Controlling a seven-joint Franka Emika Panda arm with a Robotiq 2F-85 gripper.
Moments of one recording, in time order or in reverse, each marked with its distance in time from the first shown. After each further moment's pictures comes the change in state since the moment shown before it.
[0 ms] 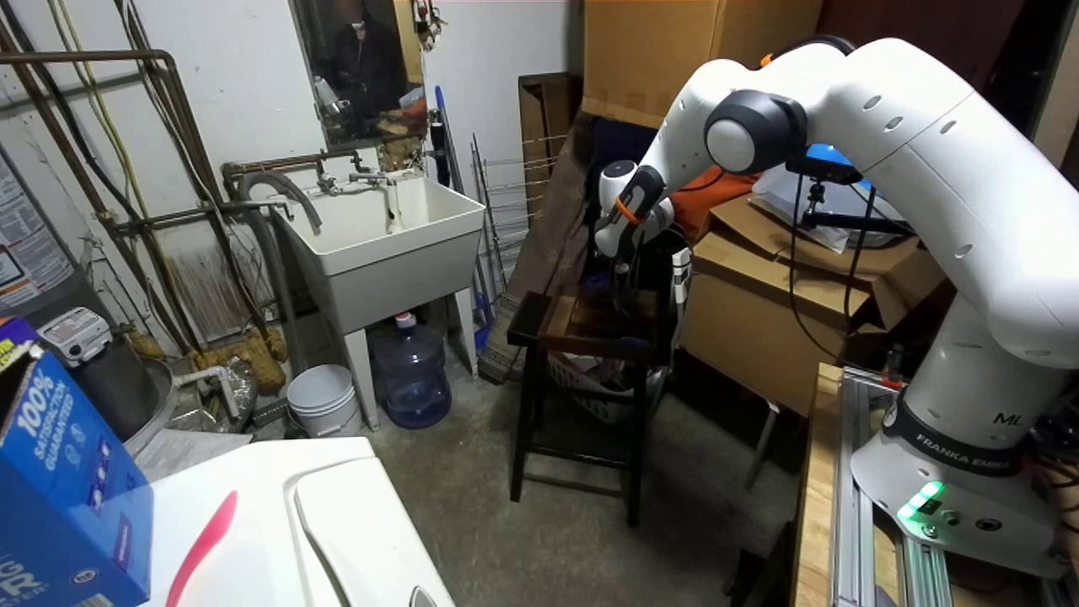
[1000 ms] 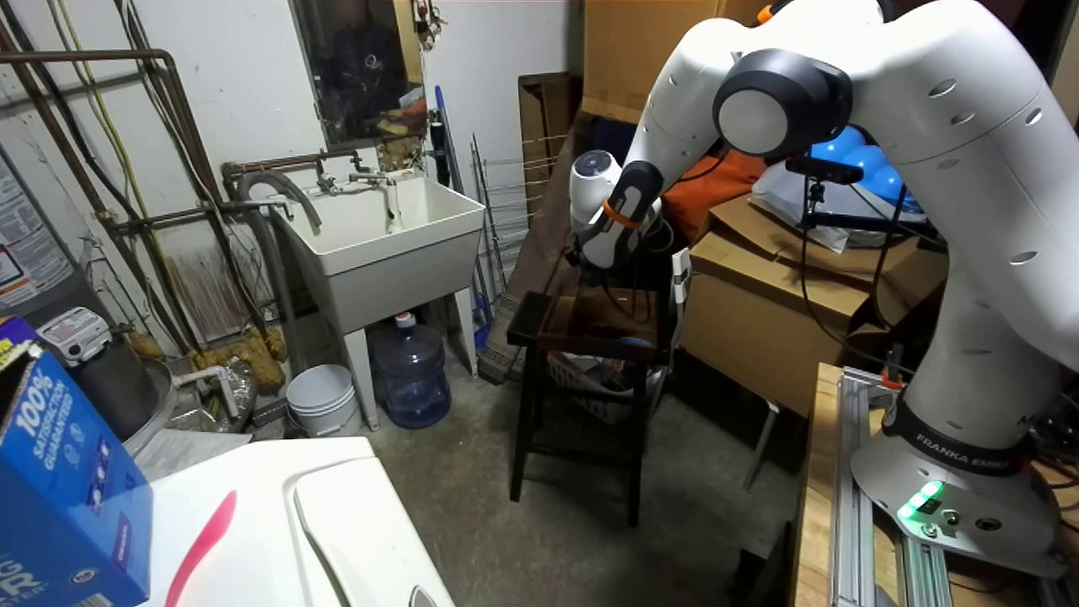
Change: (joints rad) arm 0.399 -0.152 -0.201 -0.259 -0.111 0.170 -0.091
